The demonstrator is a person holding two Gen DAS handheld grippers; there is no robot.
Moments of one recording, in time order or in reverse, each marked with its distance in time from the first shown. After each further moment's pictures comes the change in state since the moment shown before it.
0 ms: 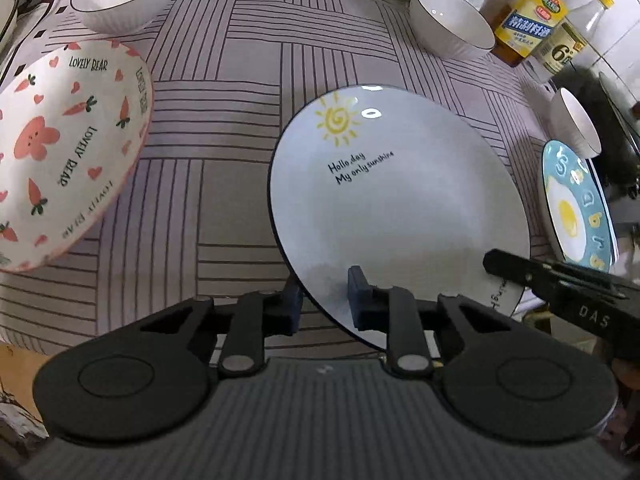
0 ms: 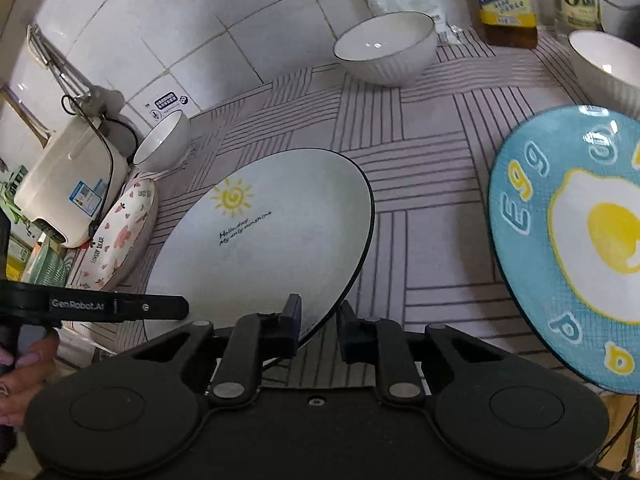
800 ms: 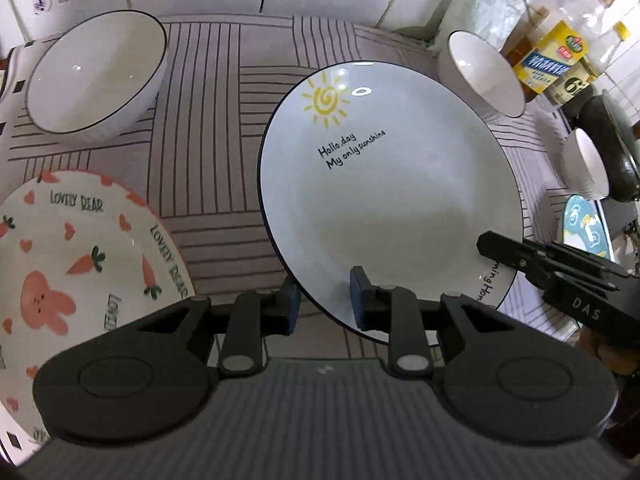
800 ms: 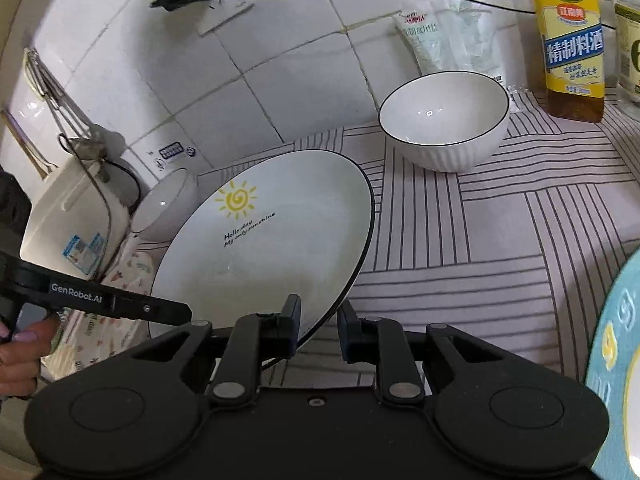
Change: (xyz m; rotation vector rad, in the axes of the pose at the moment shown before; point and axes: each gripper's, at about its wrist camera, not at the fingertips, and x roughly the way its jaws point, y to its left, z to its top) left arm 0.017 0.043 0.112 0.073 0.037 -0.051; right arm 0.063 0.011 0.077 -0.035 -0.094 0.016
